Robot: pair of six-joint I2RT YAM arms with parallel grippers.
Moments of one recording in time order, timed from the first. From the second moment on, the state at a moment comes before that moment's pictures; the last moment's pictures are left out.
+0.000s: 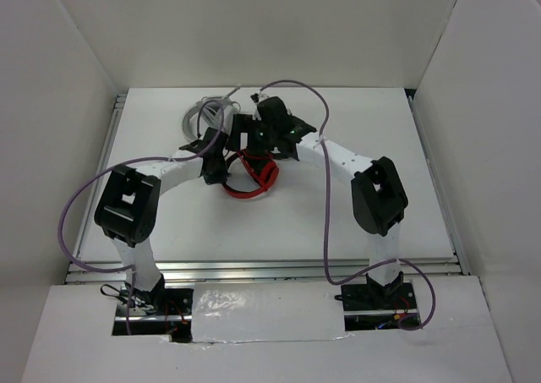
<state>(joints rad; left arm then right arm) -0.38 1.82 1.17 -0.41 -0.15 -0.64 0.64 1.99 1.62 -0.24 -0.18 0.55</state>
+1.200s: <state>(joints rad) -0.28 1.47 1.21 -0.48 -0.18 -0.64 0.41 1.03 1.02 -0.23 -0.04 0.60</state>
